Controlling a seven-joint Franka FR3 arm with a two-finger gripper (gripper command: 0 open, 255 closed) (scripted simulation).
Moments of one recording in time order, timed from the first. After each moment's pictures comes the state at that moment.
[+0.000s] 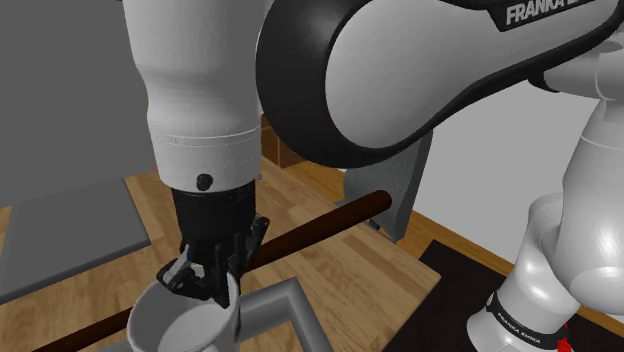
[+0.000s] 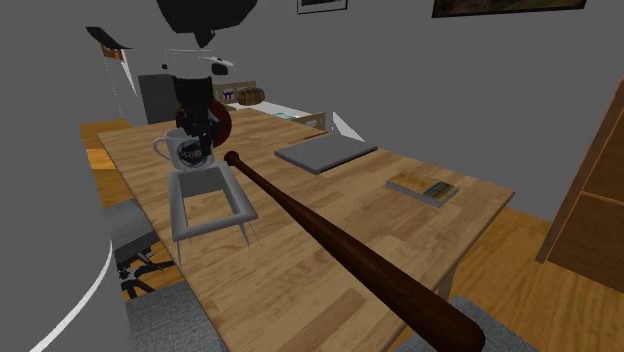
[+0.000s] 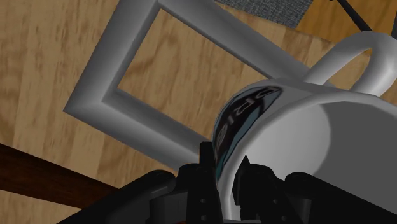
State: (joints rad) arm 0.33 0.14 0.66 -1.74 -0.05 1.88 0.82
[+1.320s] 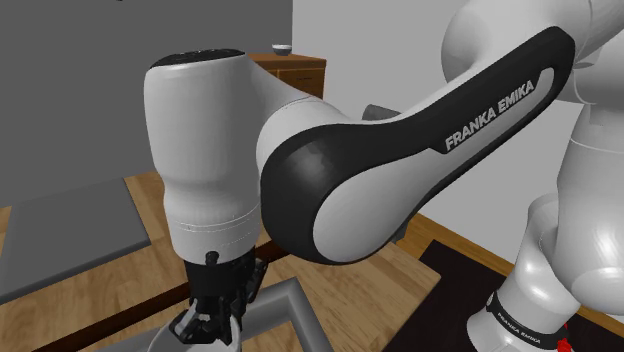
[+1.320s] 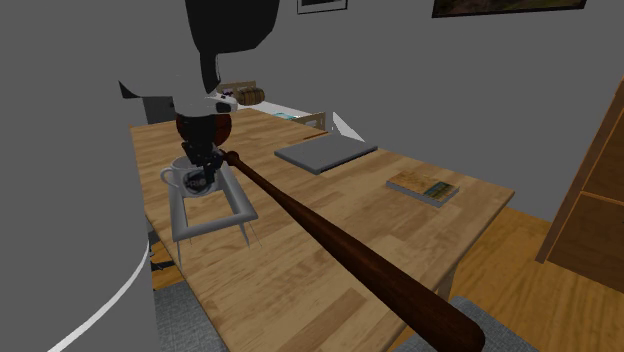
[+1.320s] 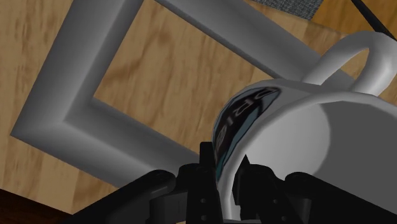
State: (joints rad) arm 0.35 0.21 0.66 -1.87 -0.10 2.06 0.86
